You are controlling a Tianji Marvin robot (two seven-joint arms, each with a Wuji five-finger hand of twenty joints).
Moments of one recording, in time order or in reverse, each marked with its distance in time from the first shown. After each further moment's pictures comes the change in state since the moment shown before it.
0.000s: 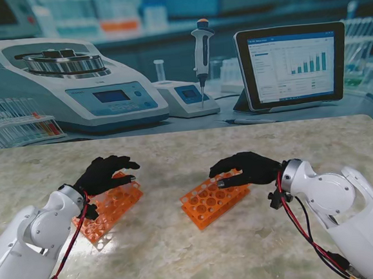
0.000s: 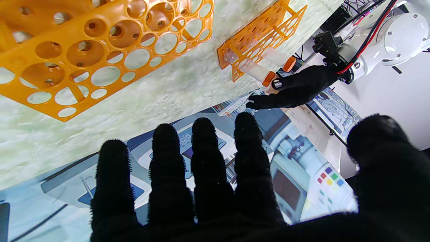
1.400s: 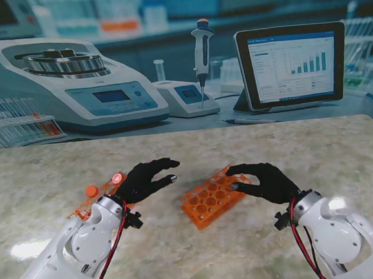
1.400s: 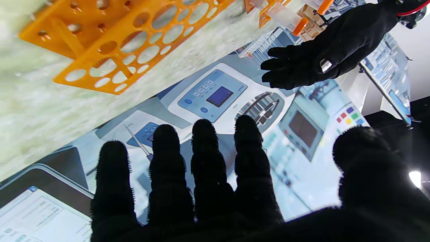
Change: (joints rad) left arm 0.031 -0.062 0.220 -0.085 -0.156 0.047 0.184; right arm -0.275 -0.073 0.112 -0.039 -0.145 -0.059 -0.416; left_hand -0.058 0.088 -0.010 0.000 -0.021 0.104 -0.060 -0.059 0.035 0.064 -0.011 -0.037 0.096 0.011 0.003 -0.002 0.081 0.085 -0.039 -0.001; right_hand 0.051 0.119 -0.079 0.003 -0.021 0.000 -0.024 -0.019 -0.005 -0.001 -0.015 -0.018 -0.002 -0.001 -0.006 -0.016 -0.009 0.000 -0.012 0.000
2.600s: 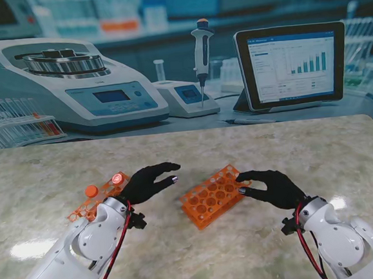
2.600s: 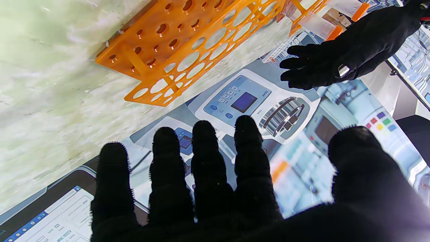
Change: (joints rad) left arm -0.053 -0.014 0.052 0.091 -0.063 0.031 0.003; right arm -0.016 -0.002 0.023 0.058 -0.029 0.020 -0.009; left_hand 0.000 0.012 0.000 0.000 0.009 0.000 -0.010 -0.001 0.008 0.001 -0.001 -0.010 0.000 0.000 0.000 0.000 0.003 0.000 0.000 -0.023; right_hand 0.052 0.024 -0.059 0.001 0.000 0.000 0.000 0.000 -0.015 0.000 -0.001 -0.001 -0.021 0.000 -0.018 -0.001 -0.013 0.000 -0.011 0.000
